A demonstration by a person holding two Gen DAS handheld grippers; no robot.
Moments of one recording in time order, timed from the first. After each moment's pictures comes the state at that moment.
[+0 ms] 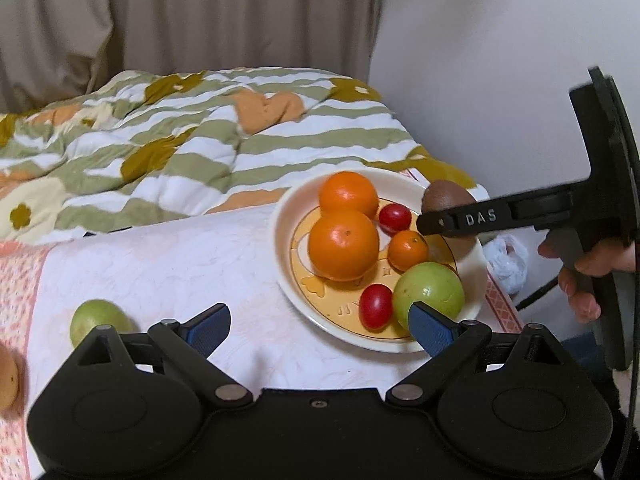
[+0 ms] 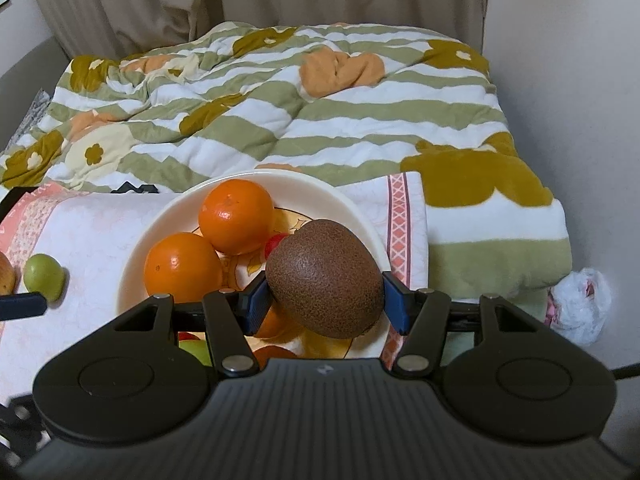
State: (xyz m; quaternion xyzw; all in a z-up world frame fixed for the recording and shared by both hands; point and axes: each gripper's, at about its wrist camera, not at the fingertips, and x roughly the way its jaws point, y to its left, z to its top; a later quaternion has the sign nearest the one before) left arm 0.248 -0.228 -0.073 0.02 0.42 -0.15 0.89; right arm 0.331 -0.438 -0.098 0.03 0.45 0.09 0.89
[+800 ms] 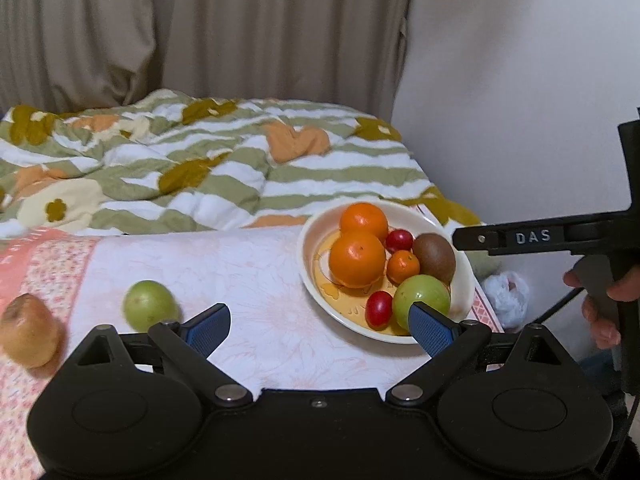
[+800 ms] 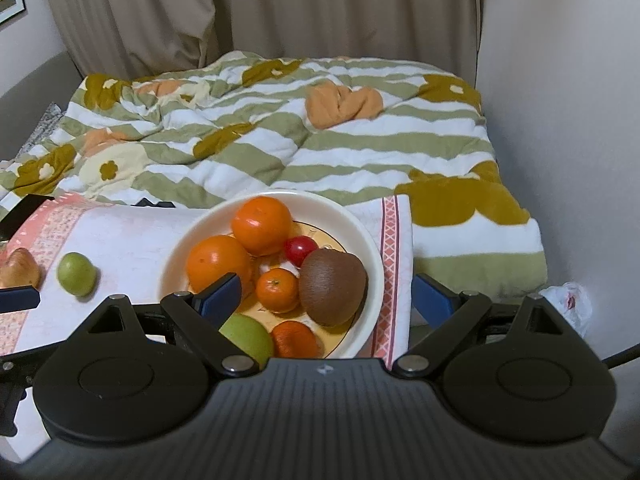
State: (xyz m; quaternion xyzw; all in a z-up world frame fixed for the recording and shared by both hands) left arm 0.192 -0.204 -0.036 -0.02 0.37 -0.11 0.92; right arm 0.271 -0.438 -0.045 0.02 0.40 0.09 0.91
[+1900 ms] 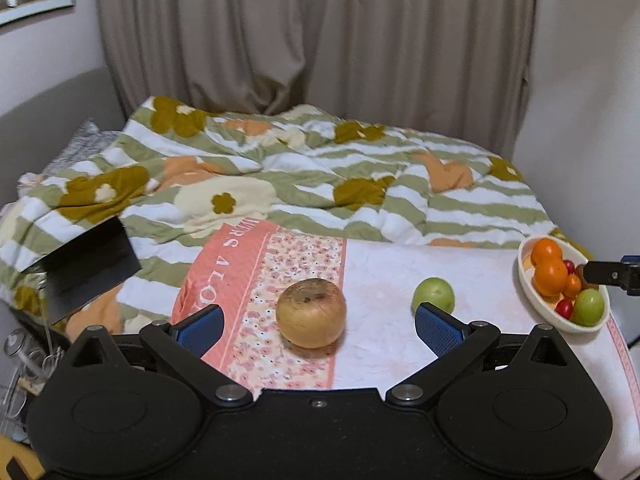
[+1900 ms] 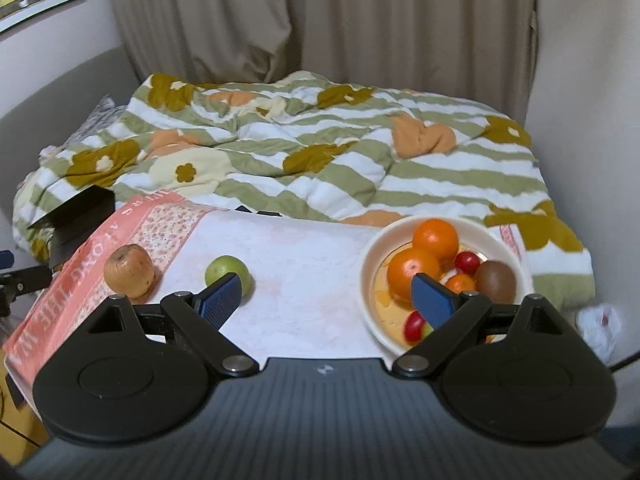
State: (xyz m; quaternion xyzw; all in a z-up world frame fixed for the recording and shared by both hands) left arm 0.143 0.019 -0.001 -0.02 0.36 0.03 0.93; right arm 0.204 -0.262 0.003 0.01 0.37 0.11 0.92
